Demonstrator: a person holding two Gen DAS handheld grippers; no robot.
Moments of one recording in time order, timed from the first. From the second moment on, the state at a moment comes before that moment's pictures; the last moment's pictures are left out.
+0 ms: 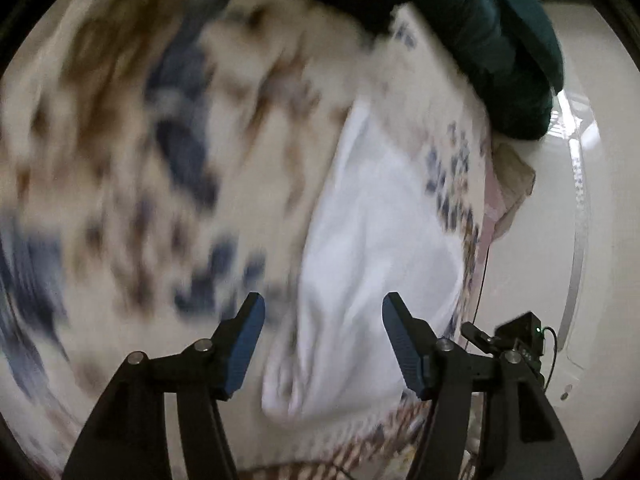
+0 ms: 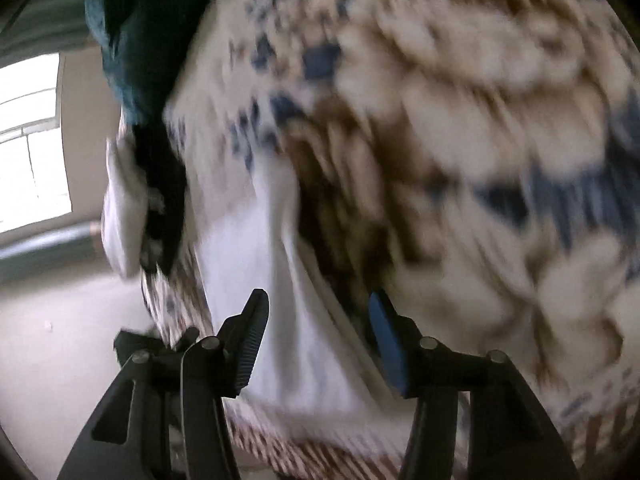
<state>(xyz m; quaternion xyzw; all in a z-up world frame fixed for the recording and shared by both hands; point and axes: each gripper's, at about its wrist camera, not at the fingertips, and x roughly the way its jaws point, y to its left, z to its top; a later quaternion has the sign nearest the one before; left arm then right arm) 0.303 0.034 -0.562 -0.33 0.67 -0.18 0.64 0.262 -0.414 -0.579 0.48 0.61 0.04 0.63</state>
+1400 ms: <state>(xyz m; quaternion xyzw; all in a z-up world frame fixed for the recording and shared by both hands) 0.367 0.031 -0.561 -0.30 0.63 -0.15 0.70 0.308 -0.413 -0.590 0.45 0.60 0.00 0.66</state>
